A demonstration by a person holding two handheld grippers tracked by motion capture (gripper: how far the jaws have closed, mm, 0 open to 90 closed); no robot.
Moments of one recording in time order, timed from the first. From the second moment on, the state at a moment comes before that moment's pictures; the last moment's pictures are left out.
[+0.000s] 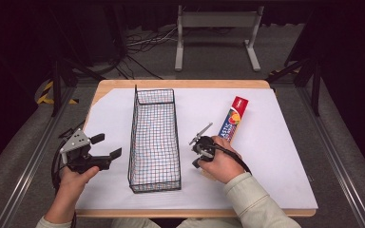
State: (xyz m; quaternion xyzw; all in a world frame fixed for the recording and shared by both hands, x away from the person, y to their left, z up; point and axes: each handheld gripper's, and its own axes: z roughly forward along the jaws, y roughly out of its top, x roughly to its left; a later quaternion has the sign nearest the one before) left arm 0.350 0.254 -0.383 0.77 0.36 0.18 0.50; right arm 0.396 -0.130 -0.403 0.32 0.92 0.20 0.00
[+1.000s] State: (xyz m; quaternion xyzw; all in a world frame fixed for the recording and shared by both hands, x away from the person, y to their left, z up) left arm 0.348 0.253 -0.383 0.76 0.37 0.18 0.50; right arm 0.376 -0.174 -0.401 0.36 0.93 0.06 -0.03
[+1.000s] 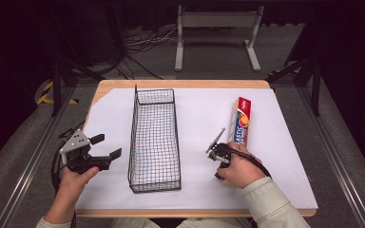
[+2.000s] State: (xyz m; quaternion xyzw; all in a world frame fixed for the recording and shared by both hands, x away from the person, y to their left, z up) left arm 0.349 0.252 -0.384 0.76 0.36 0.17 0.51; right arm 0.360 -0.211 -0.380 0.40 0.89 0.23 0.03
